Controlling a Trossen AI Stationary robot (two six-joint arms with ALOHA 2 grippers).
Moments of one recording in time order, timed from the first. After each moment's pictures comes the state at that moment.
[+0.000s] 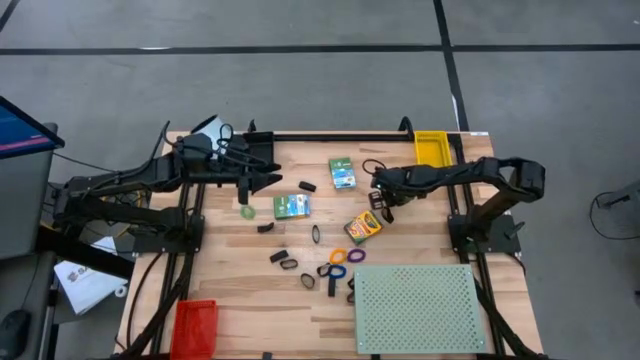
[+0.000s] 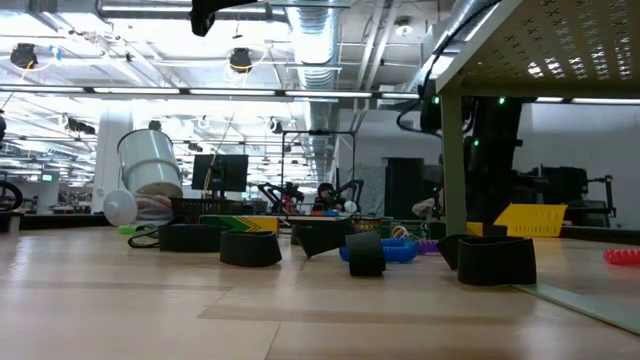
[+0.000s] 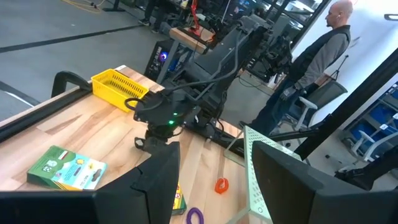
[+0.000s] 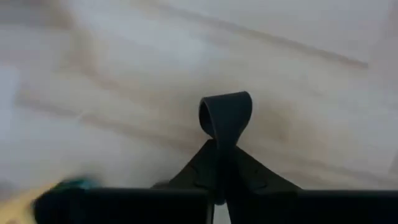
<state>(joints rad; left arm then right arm) 0.21 0.92 0.92 -0.16 0.10 -0.45 -0.32 1.54 0.74 -0.57 0.17 0.96</state>
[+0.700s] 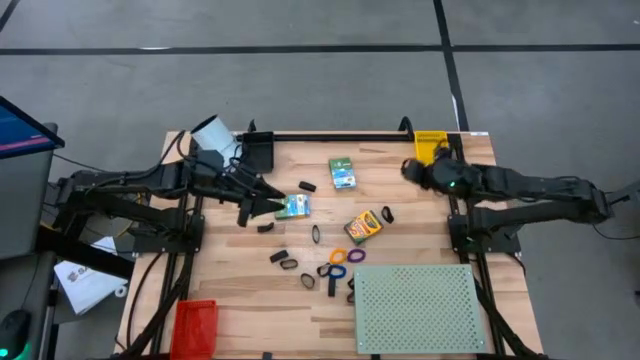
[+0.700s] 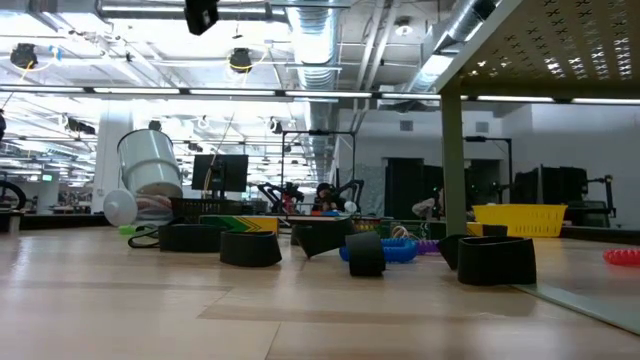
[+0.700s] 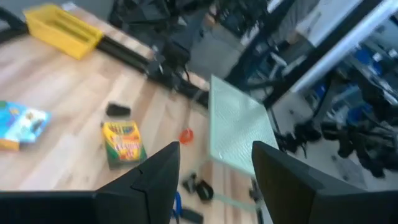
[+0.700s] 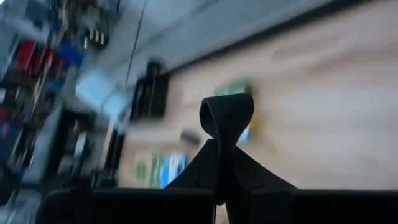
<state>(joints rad) 0.06 0.97 0.92 -0.21 0.13 -0.51 -0.14 0.77 0.75 -0.60 0.53 1.31</state>
